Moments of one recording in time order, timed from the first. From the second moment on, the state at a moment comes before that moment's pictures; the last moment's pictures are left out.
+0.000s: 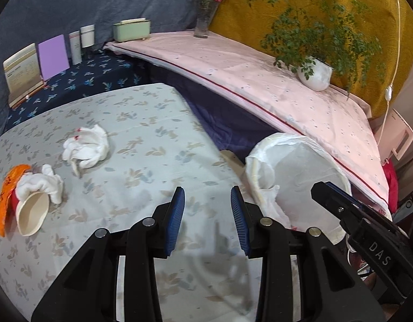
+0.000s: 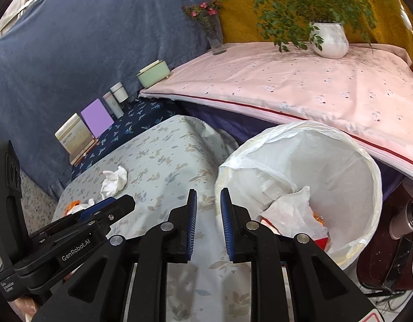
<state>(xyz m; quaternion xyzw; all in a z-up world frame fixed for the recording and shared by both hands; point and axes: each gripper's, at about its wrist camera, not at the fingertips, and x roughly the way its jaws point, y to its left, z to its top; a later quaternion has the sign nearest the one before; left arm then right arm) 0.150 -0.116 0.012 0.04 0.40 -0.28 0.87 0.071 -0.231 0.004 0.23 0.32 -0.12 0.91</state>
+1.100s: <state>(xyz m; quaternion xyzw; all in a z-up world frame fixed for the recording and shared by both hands) 0.204 0.108 -0.023 0.07 0.41 -0.06 0.91 0.176 -0.046 -0.011 0.11 0.40 0.01 0.91</state>
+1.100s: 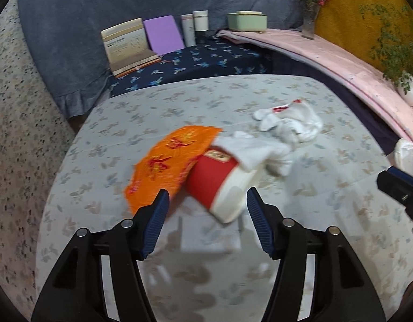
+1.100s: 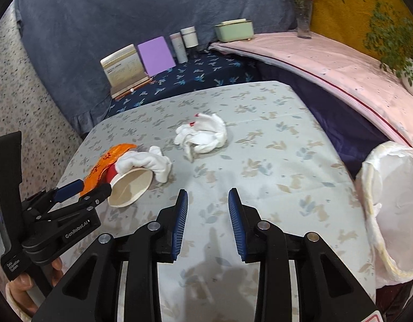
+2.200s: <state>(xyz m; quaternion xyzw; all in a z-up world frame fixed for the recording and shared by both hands) 0.256 0.166 -0.065 0.02 0.46 -0.09 0.88 0.283 0.051 -0.048 0.06 0.44 0.08 0.89</state>
